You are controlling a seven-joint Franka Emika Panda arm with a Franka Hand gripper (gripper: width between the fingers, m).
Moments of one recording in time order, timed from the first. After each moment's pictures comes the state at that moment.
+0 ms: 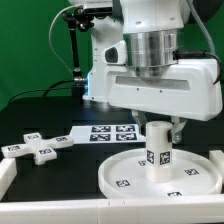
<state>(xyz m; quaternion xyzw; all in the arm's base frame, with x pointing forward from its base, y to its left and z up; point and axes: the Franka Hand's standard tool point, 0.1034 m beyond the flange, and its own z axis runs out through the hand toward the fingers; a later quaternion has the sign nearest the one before) 0.559 0.040 0.072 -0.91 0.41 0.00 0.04</state>
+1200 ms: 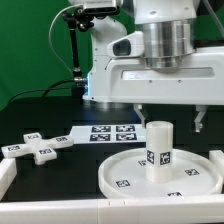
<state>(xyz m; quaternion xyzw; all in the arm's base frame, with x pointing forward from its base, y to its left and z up) 0.549 0.063 0.085 -0.98 0.21 0.00 0.04</state>
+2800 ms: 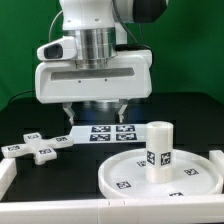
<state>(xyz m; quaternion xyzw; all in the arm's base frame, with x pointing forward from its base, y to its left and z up) 0.474 -0.064 0.073 -1.00 0.02 0.00 0.01</state>
